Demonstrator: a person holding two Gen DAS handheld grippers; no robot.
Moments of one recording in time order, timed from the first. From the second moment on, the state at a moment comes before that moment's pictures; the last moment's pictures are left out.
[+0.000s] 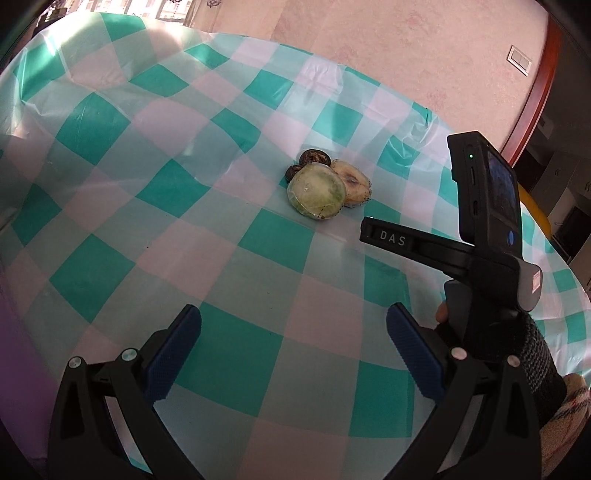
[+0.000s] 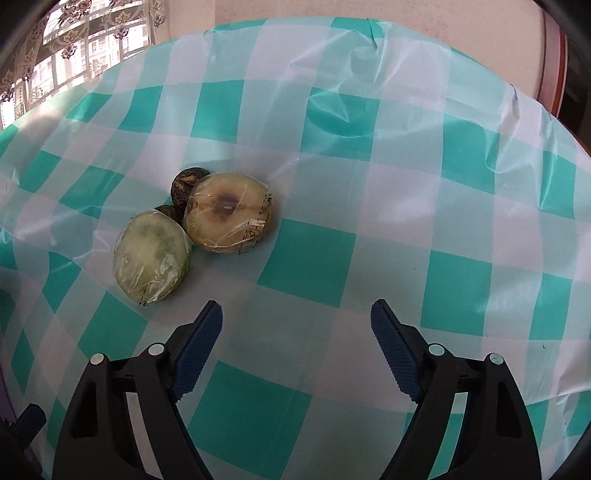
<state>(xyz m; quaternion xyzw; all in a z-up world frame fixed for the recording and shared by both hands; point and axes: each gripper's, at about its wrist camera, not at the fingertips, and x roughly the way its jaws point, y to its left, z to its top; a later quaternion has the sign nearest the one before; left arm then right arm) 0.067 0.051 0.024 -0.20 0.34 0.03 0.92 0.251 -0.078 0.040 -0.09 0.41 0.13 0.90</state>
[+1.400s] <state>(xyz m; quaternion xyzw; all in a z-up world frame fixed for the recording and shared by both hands) 0.209 0.051 0.019 -0.19 0.39 0.11 0.90 0.274 -0.160 0.040 0.21 0.37 0.19 0.88</state>
